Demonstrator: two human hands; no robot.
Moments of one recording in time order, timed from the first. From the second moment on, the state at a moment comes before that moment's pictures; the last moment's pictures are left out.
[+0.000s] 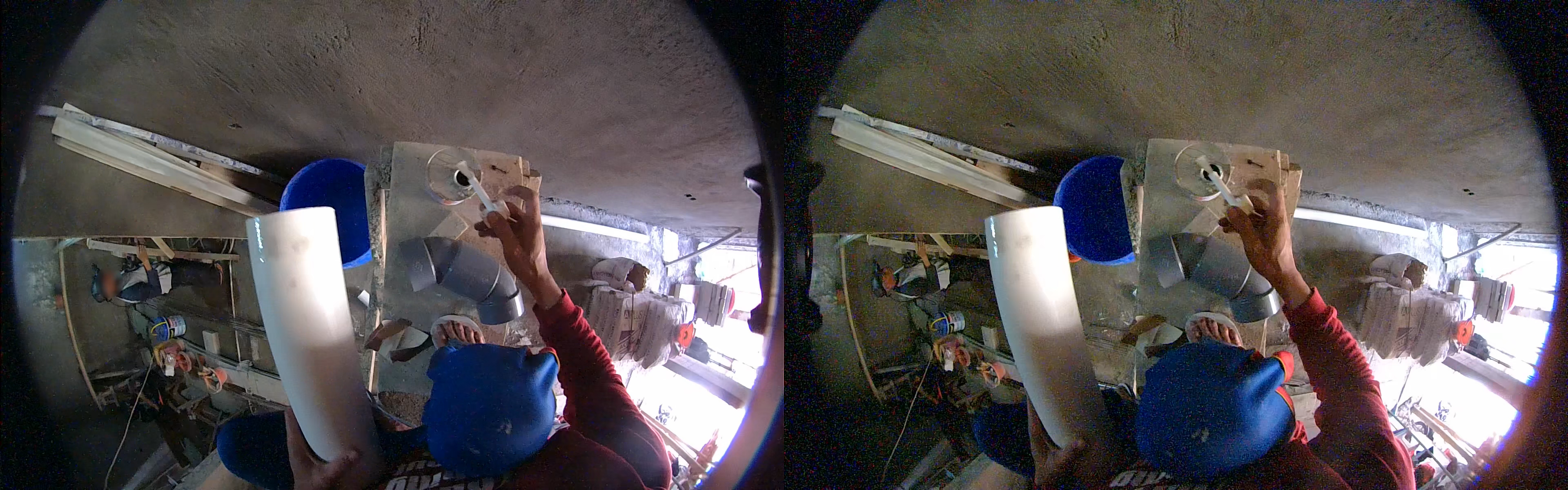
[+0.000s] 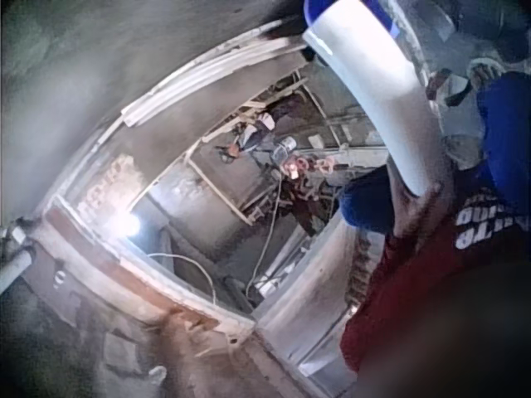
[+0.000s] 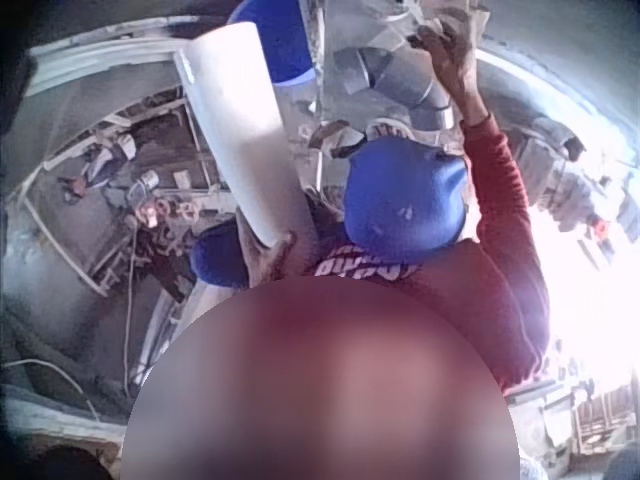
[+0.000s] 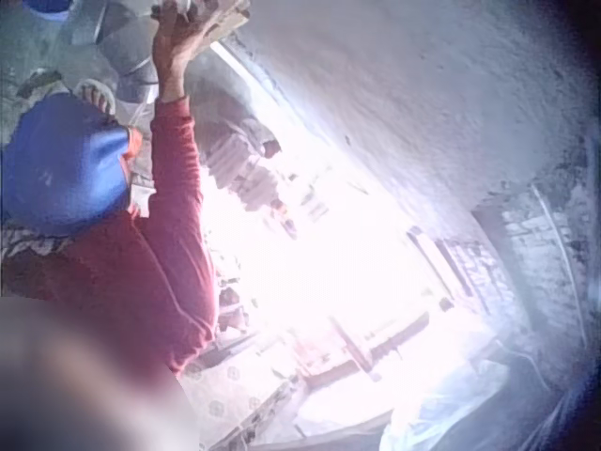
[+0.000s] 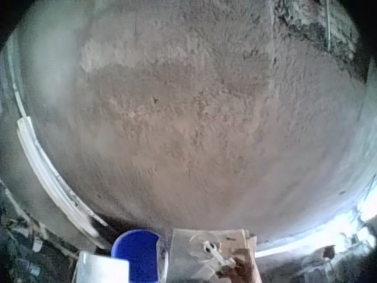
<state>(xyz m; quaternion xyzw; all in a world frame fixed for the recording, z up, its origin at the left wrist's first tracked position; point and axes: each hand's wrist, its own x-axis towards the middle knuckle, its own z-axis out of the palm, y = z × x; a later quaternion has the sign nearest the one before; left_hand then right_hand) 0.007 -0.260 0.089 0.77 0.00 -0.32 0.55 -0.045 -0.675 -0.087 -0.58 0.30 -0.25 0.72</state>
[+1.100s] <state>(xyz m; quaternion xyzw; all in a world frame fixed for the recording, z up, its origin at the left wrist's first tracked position) 0.078 -0.455 -0.181 0.80 -0.32 -0.22 0.47 -0.050 -0.647 -0.127 -0.77 0.33 -0.29 0.45</state>
